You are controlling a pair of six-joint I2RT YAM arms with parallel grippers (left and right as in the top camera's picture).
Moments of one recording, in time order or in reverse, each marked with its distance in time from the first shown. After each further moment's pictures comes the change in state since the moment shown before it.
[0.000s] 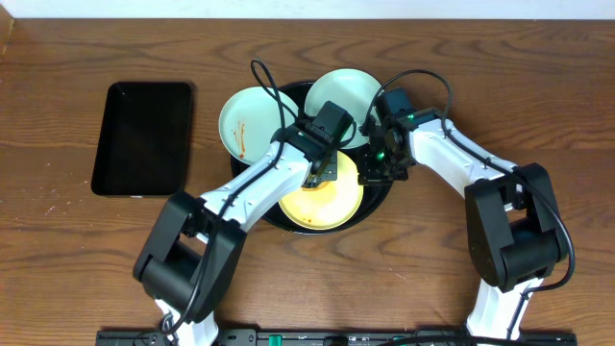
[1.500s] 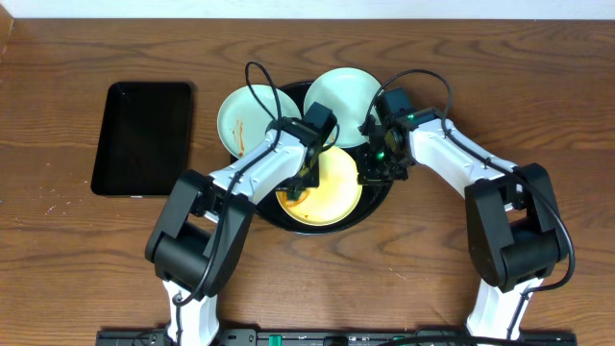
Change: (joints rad) left arm 0.076 0.101 0.043 -0.251 0.006 0.011; right arm 0.000 0.000 0.001 0.003 -0.005 0.000
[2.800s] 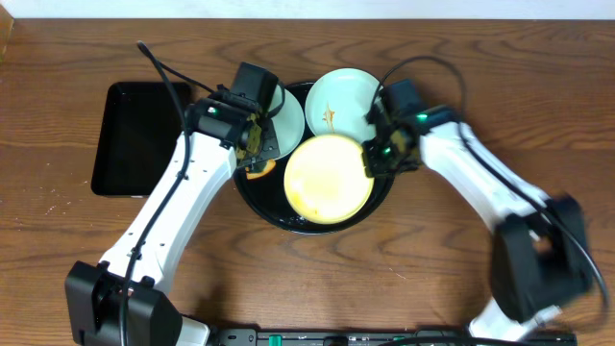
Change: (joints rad) left arm 0.188 -0.388 0.078 -0.139 0.018 -0.001; right arm 0.014 -0.225 0.000 -0.046 0.172 -0.027
